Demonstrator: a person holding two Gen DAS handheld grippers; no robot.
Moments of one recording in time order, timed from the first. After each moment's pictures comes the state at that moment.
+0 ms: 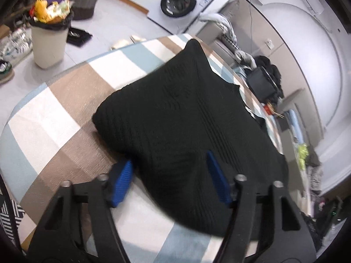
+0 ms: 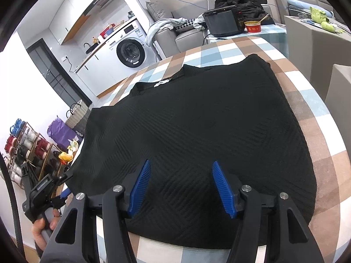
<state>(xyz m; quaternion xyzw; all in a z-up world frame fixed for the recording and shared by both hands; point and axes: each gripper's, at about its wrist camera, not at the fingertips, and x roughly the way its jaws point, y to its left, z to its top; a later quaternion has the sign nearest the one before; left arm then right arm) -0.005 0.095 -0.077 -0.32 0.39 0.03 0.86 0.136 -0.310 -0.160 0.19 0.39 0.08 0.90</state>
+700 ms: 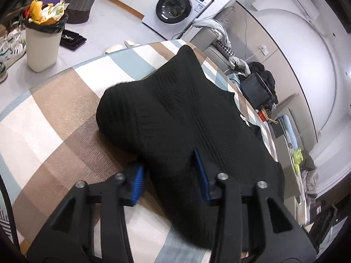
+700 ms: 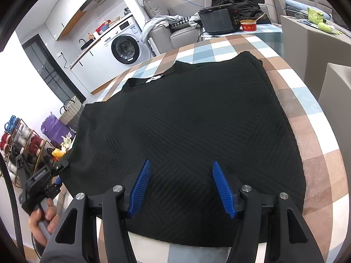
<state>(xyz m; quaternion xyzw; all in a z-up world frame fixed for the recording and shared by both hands) 0.015 0.100 -0.087 -0.35 0.37 0.01 0.86 0.135 -0.317 -0.167 0.18 0.40 0.06 0.90</state>
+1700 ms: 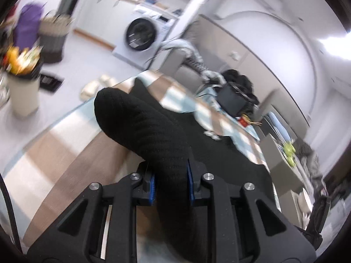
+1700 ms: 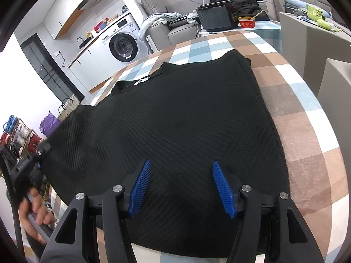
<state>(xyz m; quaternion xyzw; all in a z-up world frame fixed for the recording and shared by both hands) 0.013 0.064 -0.013 -0.25 0.27 -0.06 0.93 0.141 -0.328 -0.174 0.18 0.40 0.06 0.89</state>
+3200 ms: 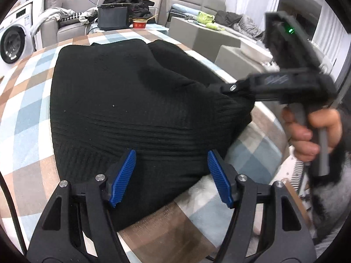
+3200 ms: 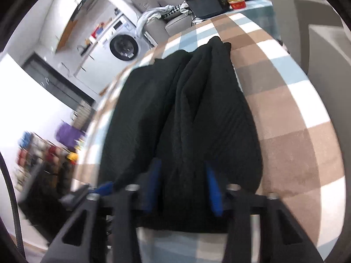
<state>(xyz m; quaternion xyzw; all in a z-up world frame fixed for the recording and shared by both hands) -0.036 -0.120 -0.054 0.04 0.41 -0.38 0.83 0.131 -0.366 -0.180 0.23 0.43 0.07 0.87</state>
